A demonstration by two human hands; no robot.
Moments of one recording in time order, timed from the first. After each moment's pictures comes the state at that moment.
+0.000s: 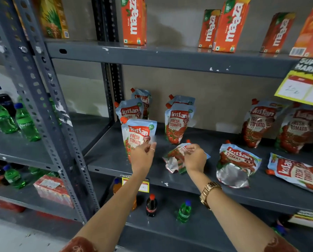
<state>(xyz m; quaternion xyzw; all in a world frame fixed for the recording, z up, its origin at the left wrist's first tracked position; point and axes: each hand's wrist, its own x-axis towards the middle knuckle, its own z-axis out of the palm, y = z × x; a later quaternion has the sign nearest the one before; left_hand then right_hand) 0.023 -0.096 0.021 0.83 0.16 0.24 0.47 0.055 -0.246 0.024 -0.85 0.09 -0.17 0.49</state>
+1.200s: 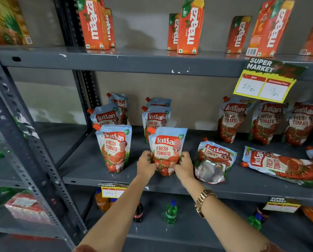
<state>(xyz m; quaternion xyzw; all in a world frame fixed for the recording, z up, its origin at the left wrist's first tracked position) 0.048 -0.166 0.001 0.78 0.14 0.06 0.61 0.052 -0.292 0.000 -0.79 0.09 -0.03 0.61</state>
